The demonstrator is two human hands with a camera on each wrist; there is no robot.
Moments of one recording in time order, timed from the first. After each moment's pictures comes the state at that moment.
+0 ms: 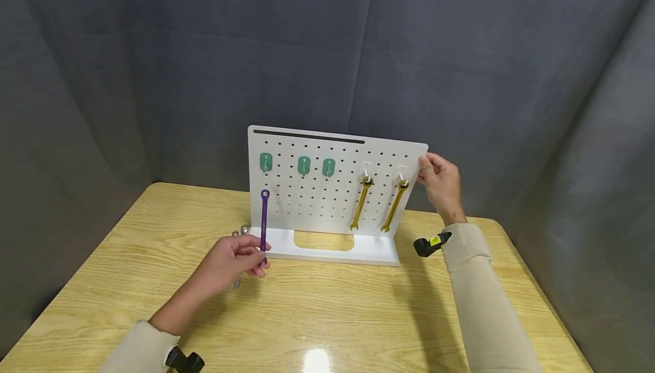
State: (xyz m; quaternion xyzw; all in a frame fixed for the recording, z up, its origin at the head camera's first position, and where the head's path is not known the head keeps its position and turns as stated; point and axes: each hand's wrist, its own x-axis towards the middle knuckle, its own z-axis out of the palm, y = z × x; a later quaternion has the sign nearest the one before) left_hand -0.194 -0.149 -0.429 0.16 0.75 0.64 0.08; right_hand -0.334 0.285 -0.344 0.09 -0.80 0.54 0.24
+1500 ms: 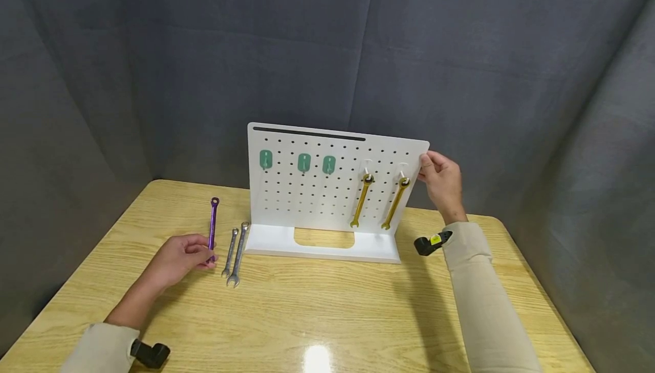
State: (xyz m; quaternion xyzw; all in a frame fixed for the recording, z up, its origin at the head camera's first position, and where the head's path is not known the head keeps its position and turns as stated) left_hand -0.204 -0.236 -0.462 0.05 0.81 0.58 0.05; right_hand -0.337 0.285 -0.346 0.08 -0.80 0.54 0.23
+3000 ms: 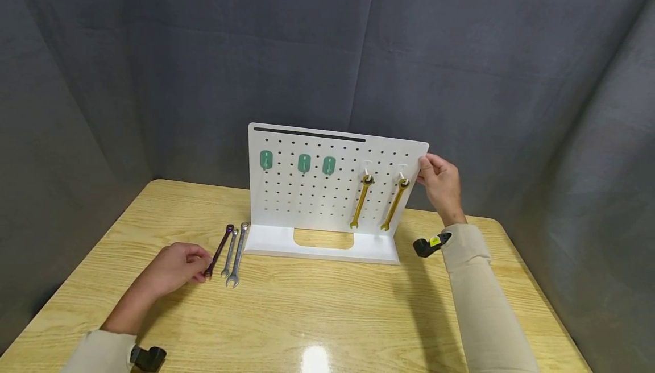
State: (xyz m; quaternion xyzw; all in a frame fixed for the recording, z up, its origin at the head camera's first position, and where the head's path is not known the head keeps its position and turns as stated) left_hand -0.193 -0.238 -0.460 0.07 0.87 0.49 0.08; right_hand -0.305 0.268 -0.321 0.08 -0.81 0.55 0.21
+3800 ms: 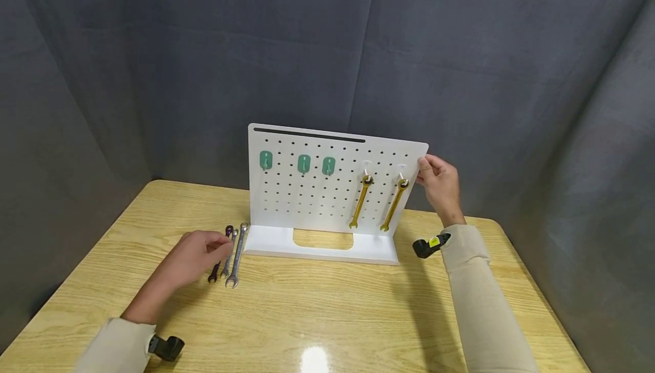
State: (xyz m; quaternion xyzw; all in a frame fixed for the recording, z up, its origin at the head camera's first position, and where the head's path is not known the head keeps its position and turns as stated) left_hand -0.202 -0.207 -0.436 0.16 0.90 0.40 -0.02; right_hand -0.334 0.284 -0.347 0.07 -0.81 0.55 0.22
